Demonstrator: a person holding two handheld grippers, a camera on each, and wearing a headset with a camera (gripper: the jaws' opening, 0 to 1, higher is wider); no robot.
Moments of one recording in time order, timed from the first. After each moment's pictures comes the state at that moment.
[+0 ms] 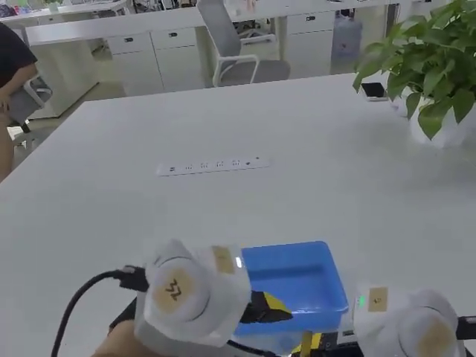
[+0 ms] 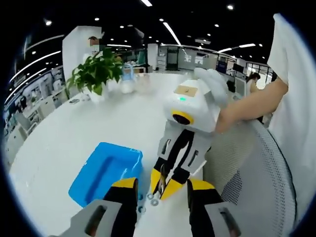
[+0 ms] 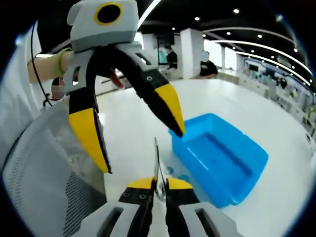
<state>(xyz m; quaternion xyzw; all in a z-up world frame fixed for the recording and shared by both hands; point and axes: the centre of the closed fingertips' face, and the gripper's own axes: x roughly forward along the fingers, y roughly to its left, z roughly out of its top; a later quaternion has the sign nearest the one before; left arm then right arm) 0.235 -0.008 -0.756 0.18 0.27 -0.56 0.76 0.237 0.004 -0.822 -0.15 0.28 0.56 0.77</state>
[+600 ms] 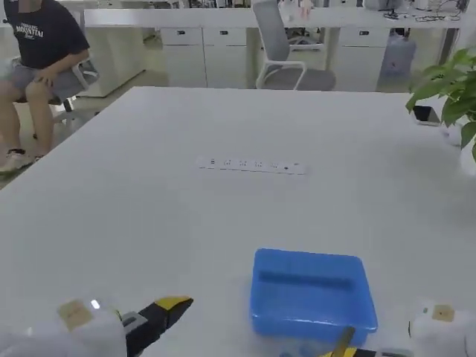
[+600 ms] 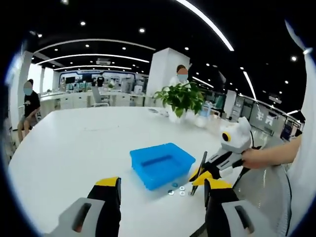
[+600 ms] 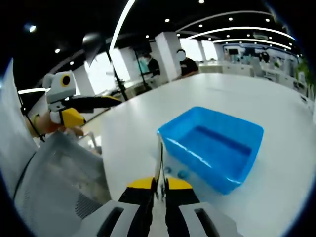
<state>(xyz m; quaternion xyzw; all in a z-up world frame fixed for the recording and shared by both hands) 0.227 0.108 -0.731 -0.03 0.19 -0.29 0.94 0.244 -0.006 -0.818 -0.02 0.32 0.52 0.79</state>
